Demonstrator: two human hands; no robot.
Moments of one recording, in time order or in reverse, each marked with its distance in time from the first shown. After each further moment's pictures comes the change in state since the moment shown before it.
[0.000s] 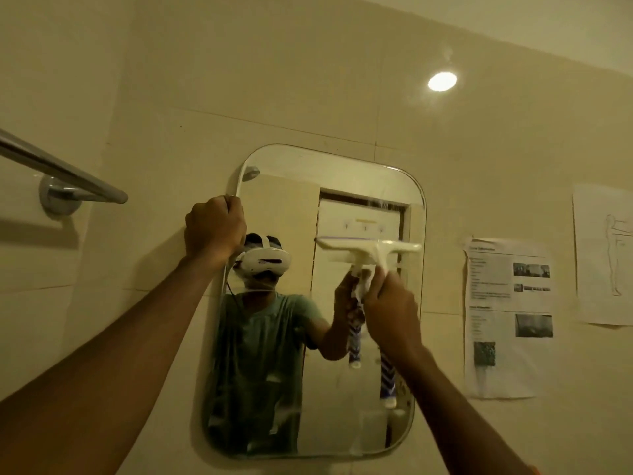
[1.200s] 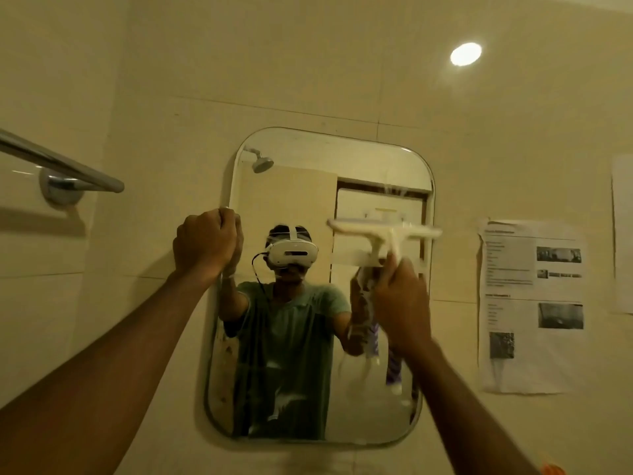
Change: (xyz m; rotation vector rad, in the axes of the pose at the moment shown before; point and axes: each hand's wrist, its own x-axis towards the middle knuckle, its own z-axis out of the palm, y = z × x) left_hand -0.036 -0.018 -0.003 0.182 0.026 0.035; right_hand 0.003 0.017 -0.005 0.105 0.011 0.016
